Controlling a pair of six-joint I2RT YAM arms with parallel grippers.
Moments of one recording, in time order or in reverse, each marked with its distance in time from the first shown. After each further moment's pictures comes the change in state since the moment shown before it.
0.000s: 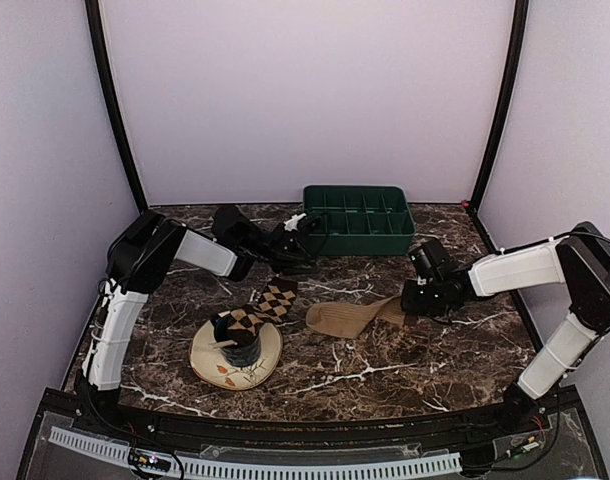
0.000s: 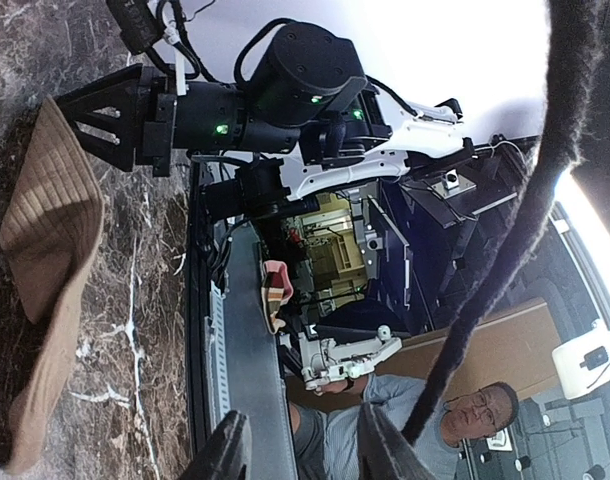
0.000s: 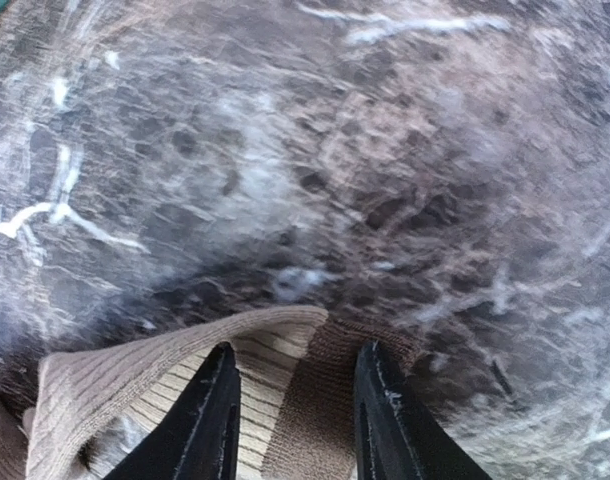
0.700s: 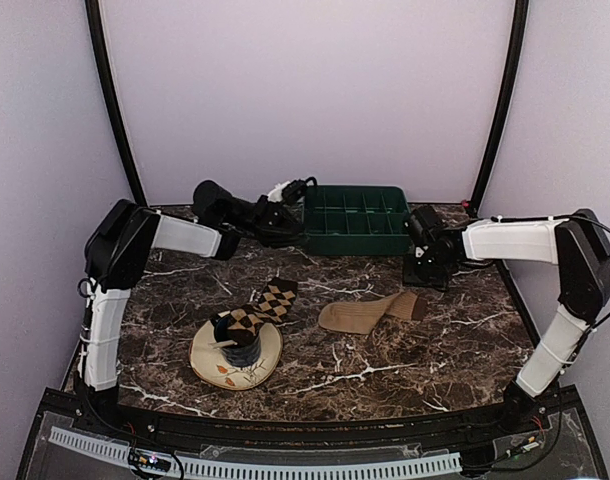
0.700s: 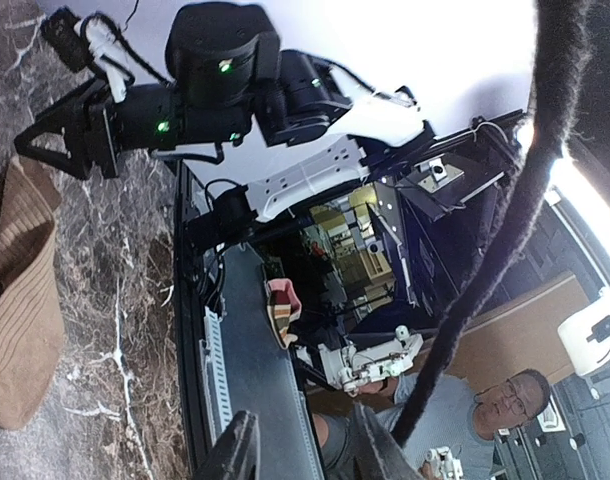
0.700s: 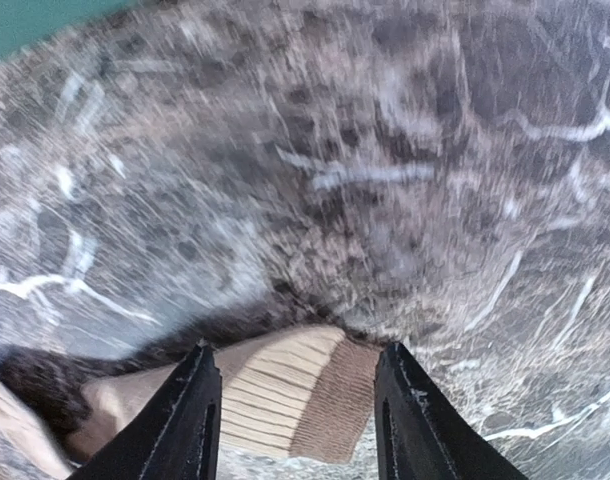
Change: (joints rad) left arm 0.042 -0.134 0.000 0.000 0.008 0.022; right arm -0.050 0.081 0.317 -0.332 0.082 -0.138
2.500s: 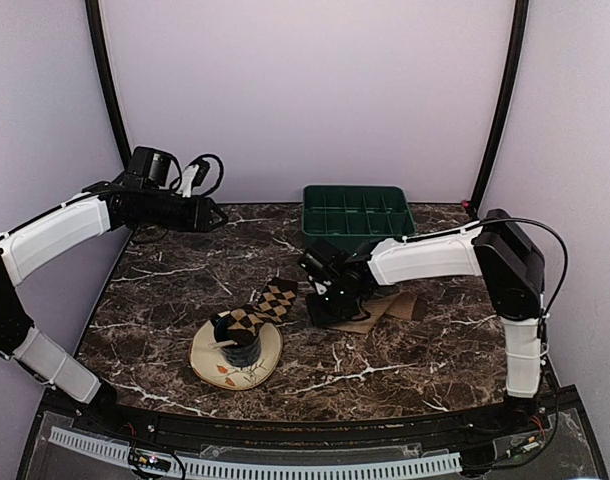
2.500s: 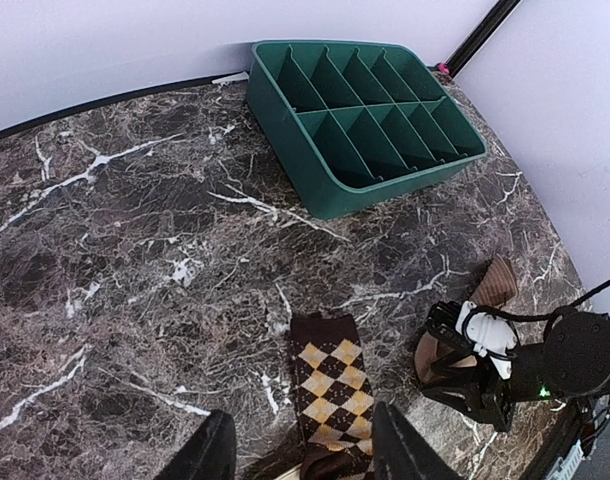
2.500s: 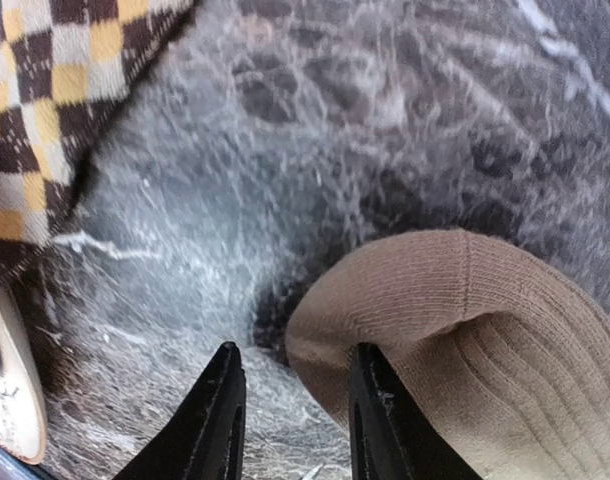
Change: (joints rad) left arm 0.156 -0.822 -0.248 -1.944 -1.239 1.673; right arm 0.452 0.381 0.395 -0.077 -0.194 0.043
